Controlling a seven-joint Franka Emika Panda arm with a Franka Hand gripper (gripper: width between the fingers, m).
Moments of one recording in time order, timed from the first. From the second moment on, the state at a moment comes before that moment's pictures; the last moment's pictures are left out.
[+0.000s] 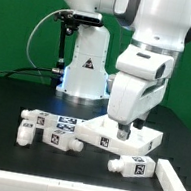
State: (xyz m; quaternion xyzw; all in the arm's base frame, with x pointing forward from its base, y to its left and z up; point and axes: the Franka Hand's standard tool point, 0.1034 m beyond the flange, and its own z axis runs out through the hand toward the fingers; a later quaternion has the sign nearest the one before) arm 0.543 0.071 0.076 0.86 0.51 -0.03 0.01
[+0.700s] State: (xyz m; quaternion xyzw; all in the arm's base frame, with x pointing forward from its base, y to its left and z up) arm 0.532 0.090 0.013 0.85 0.52 0.00 0.00
